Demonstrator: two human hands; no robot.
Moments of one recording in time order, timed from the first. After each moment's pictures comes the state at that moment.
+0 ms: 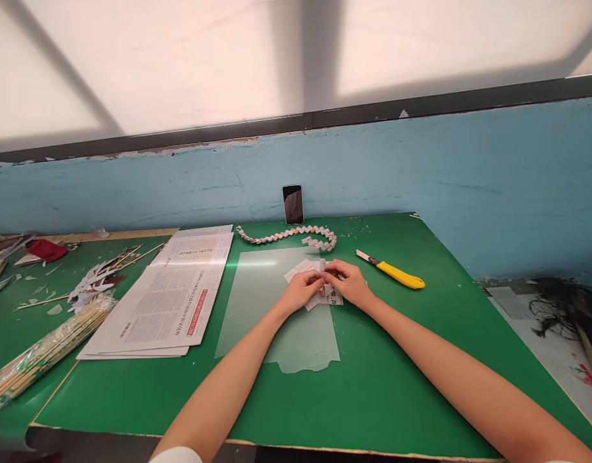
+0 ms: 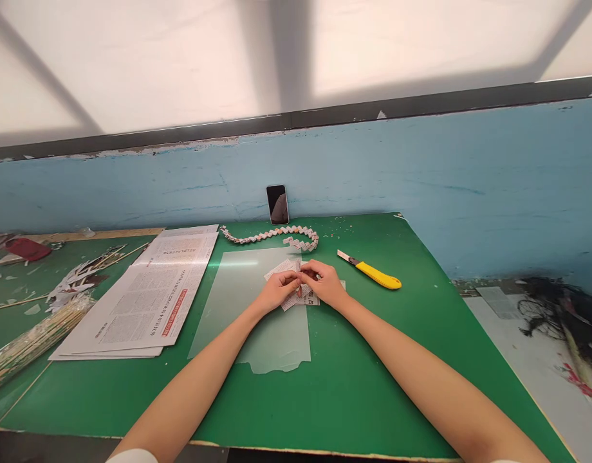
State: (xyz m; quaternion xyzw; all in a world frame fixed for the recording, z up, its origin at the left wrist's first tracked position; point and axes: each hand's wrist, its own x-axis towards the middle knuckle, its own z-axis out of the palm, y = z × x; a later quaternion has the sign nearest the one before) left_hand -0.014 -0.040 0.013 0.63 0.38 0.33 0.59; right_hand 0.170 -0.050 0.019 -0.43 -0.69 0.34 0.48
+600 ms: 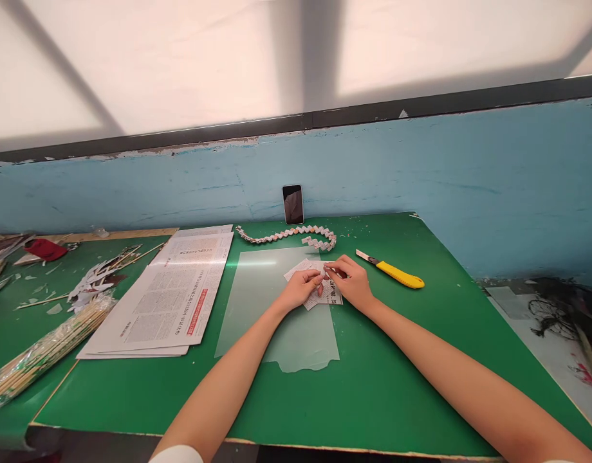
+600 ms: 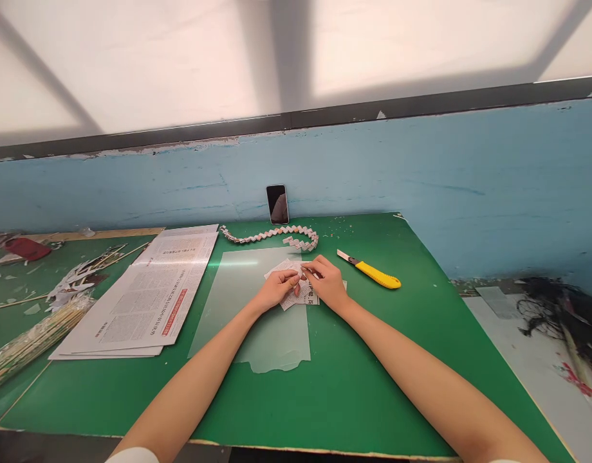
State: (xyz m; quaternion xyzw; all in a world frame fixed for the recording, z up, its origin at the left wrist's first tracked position) left_hand -0.018 -0.037 0.019 0.66 0.37 0.31 0.57; right_hand 0.170 -0.053 0.015 -0.46 -0.69 0.20 0.53
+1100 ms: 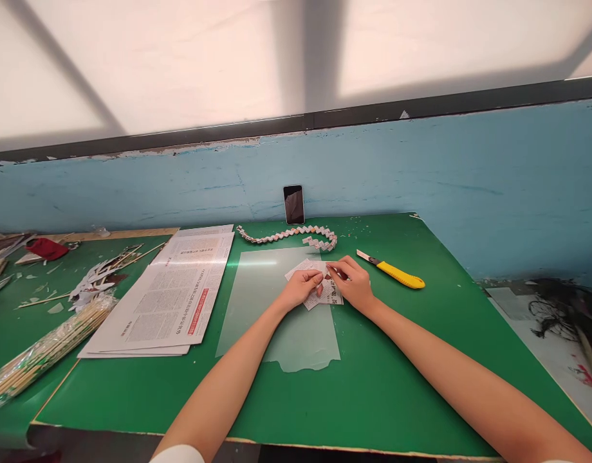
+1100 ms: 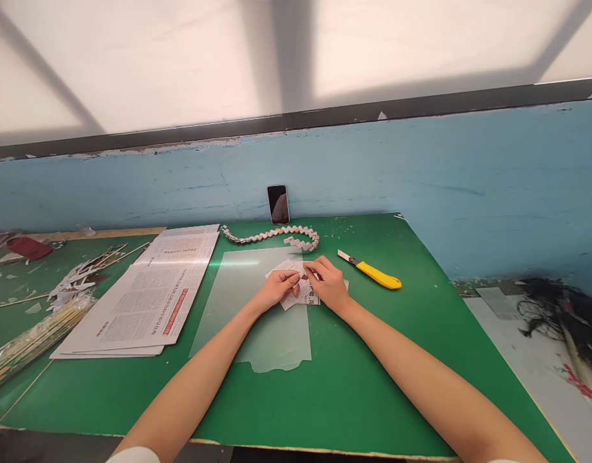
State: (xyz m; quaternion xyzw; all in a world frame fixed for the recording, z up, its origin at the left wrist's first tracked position) left_hand -0.019 -0.035 0.016 0.64 0.35 0.31 0.61; right_hand 0.173 -0.052 0.008 -0.46 -0.71 0.13 0.52
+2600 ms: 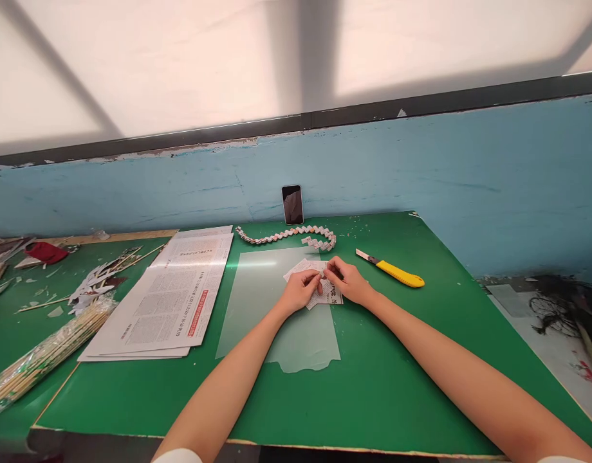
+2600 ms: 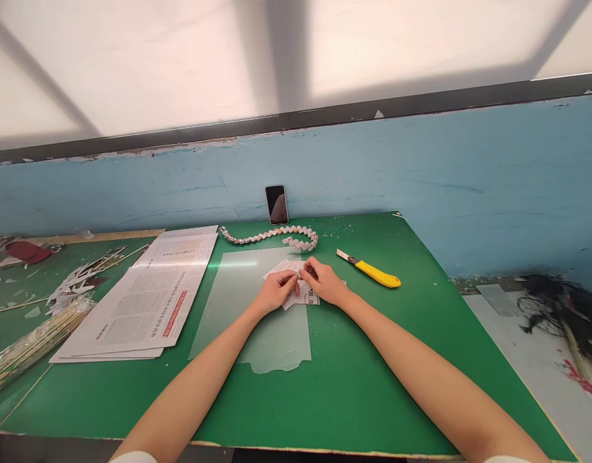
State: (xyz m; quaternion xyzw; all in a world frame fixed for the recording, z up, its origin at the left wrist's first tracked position) left_hand -0.016 -0.046 0.025 0.70 0.40 0.34 0.48; right_hand 0.184 -0.043 0.015 -0.43 -0.75 0.33 0.38
